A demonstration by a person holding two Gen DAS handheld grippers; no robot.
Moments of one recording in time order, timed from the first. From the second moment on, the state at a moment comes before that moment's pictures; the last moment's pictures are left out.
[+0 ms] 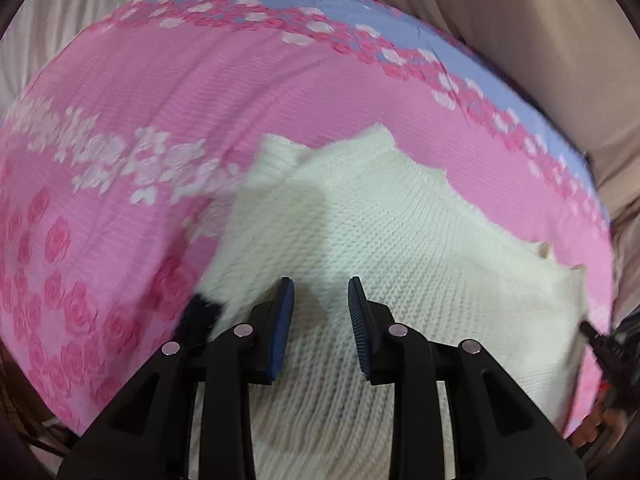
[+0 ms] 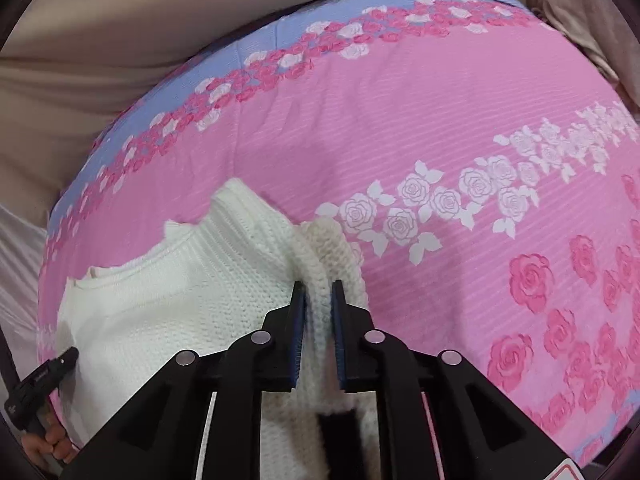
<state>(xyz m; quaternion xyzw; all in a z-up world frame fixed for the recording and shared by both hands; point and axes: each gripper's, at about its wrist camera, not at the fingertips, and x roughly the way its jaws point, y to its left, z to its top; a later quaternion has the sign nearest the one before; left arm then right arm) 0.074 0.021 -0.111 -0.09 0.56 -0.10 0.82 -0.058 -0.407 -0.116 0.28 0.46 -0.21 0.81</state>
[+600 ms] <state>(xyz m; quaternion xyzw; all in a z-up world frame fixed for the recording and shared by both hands) 0.015 0.122 -0.114 -0.22 0.57 -0.03 0.79 -0.012 -0.206 -0.142 0.15 0.59 0.01 0.80</state>
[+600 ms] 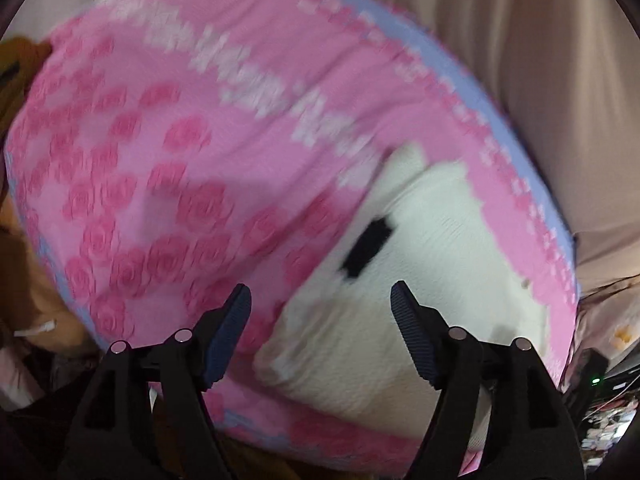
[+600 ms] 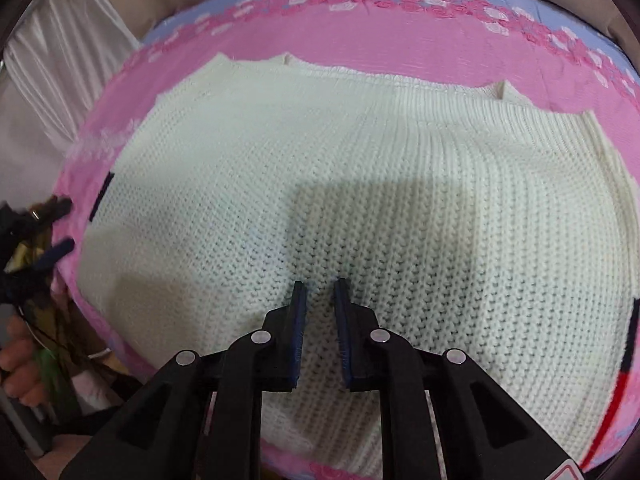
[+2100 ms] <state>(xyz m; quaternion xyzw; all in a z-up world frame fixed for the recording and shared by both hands) -0.036 -0.077 -0.060 0.00 0.57 -0.27 0.78 -0.082 -0.328 -0.095 0.37 0.47 -0.05 0.80</state>
